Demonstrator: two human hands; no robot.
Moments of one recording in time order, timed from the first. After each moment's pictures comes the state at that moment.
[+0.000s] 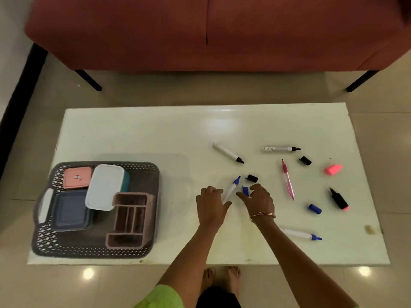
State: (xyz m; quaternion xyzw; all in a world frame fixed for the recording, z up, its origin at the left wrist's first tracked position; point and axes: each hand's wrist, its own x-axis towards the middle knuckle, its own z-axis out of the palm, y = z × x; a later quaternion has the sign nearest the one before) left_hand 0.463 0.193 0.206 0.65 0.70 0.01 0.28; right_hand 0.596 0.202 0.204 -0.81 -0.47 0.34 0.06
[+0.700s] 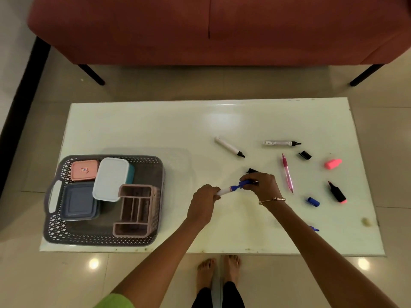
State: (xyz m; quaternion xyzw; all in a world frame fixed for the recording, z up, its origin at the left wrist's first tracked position) left_hand 0.428 0.184 0.239 0.66 0.65 0.07 0.38; right_hand 0.613 0.219 0.248 -0.67 -0.58 0.44 0.15
